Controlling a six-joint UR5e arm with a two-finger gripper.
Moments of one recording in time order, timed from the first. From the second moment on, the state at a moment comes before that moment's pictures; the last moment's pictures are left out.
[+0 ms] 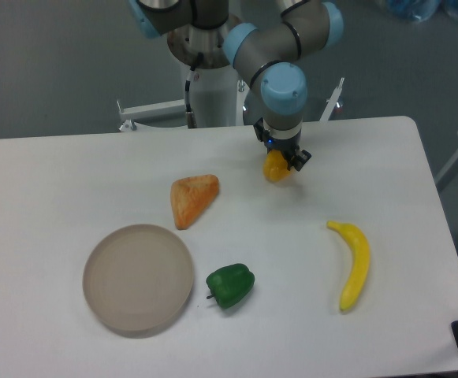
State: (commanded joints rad) arm 2.38 -1.77 -1.87 -1.08 1.72 1.29
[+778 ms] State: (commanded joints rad) arm 2.31 -1.98 -1.36 -1.39 1.62 1.23
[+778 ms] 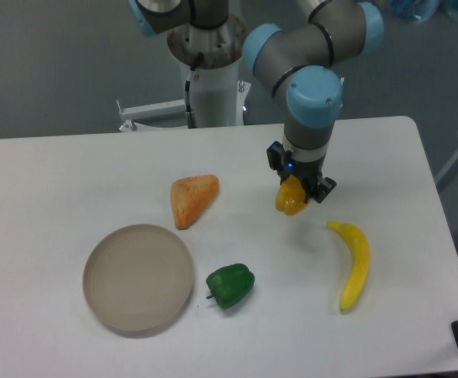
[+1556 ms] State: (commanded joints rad) arm 2.29 -2.00 -1.32 -1.39 1.58 1.26
